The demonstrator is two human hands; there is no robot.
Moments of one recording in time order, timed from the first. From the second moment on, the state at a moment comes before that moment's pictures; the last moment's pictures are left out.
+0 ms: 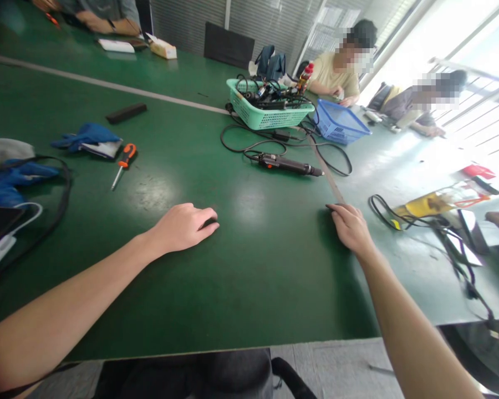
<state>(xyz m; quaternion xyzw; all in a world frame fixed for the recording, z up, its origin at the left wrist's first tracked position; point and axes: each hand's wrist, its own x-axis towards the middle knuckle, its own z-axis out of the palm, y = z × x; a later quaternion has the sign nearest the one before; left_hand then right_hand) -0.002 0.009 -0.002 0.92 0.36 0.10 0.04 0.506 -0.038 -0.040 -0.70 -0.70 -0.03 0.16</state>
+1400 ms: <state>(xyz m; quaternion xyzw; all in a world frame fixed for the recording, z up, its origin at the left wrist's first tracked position) 0.004 0.000 0.008 0.86 0.49 0.13 0.02 0.210 -0.041 -0.011 -0.49 -0.83 -0.03 0.24</state>
